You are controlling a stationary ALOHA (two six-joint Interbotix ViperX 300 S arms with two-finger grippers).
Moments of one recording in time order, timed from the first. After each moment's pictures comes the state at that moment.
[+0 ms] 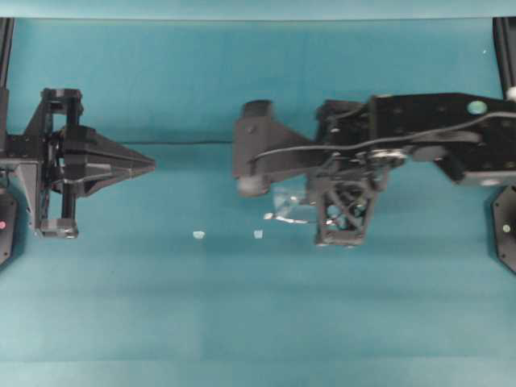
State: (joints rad) left arm 0.04 -0.71 0.99 0.02 -0.18 -0.02; right arm -0.01 0.02 0.07 -0.02 1.28 0.01
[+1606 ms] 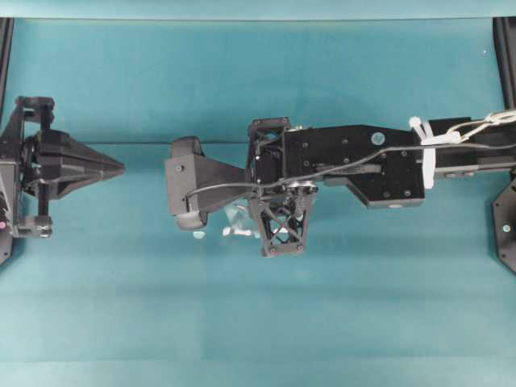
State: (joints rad) left arm 0.08 -0.85 1.11 0.02 -0.03 -0.08; right arm 0.03 0.23 -0.10 -0.09 1.25 -0.08
